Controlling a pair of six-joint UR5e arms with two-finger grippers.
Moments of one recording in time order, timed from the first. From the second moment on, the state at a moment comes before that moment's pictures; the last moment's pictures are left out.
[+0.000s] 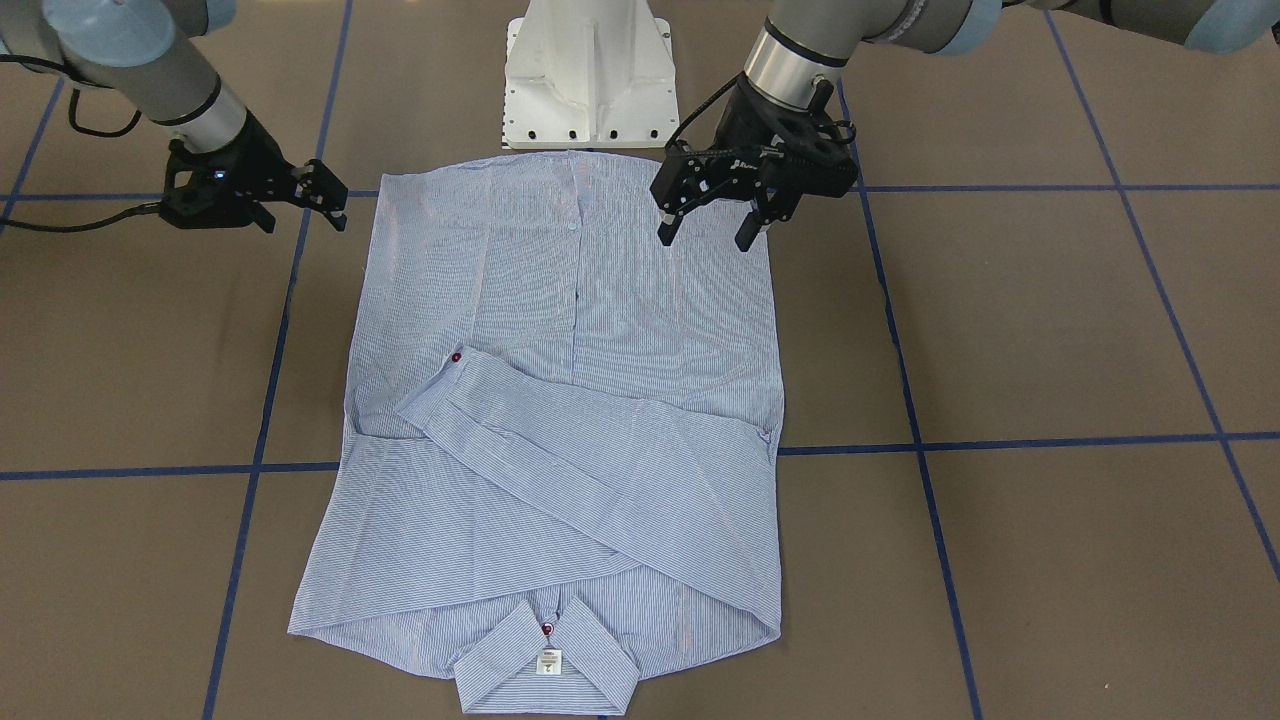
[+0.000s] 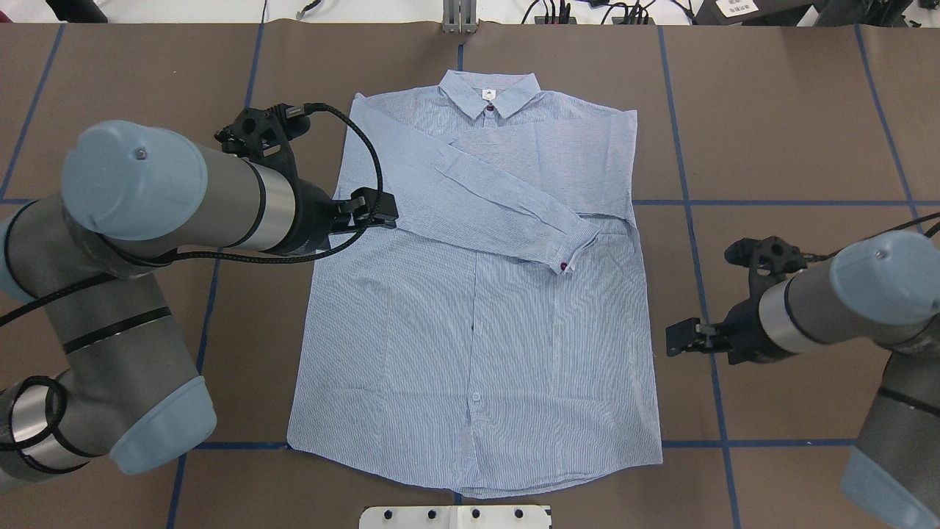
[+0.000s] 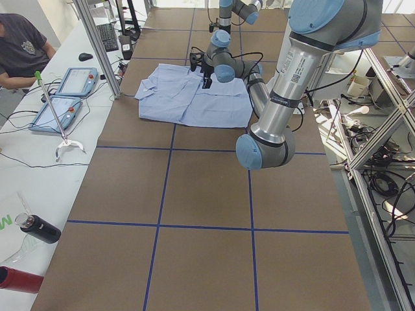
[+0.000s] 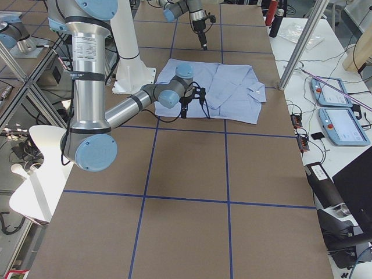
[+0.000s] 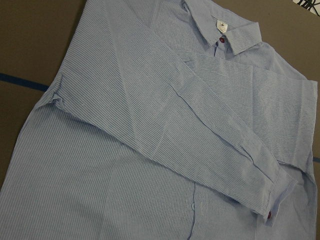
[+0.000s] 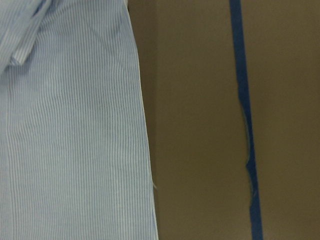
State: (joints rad) left arm -0.60 -2.06 -2.03 -1.75 -1.80 -1.47; right arm 0.52 -1.62 2.07 -1.19 1.98 1.36
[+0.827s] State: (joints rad) left arm -0.59 -2.04 -2.07 -1.70 -1.80 -1.47; right arm 0.26 -1.61 2.05 -1.18 1.85 1.49
